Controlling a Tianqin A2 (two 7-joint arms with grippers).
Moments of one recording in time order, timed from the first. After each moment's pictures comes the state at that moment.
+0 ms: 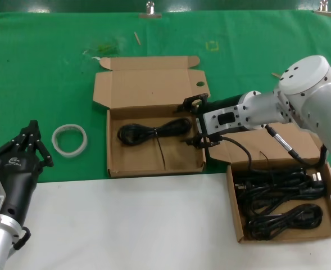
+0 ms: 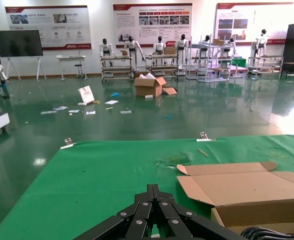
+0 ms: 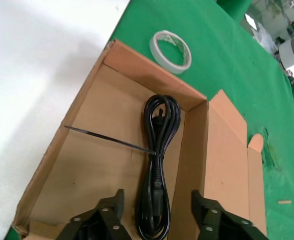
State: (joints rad) left arm 0.00 -0.30 1.60 -1.60 -1.80 0.00 0.00; right arm 1.29 0.06 -2.05 0.02 1.36 -0.79 -1.00
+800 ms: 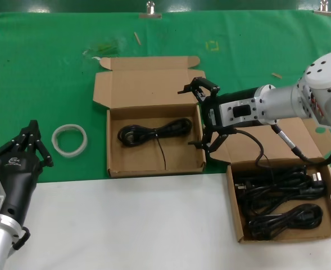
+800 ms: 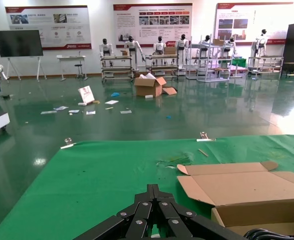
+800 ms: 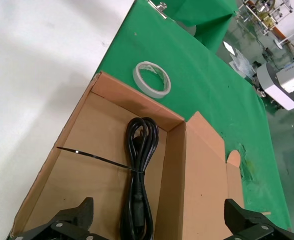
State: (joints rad) left arm 0.00 -0.30 1.60 -1.60 -1.80 0.00 0.00; right arm 1.22 0.17 -2.01 0.21 1.42 -0.94 -0.97
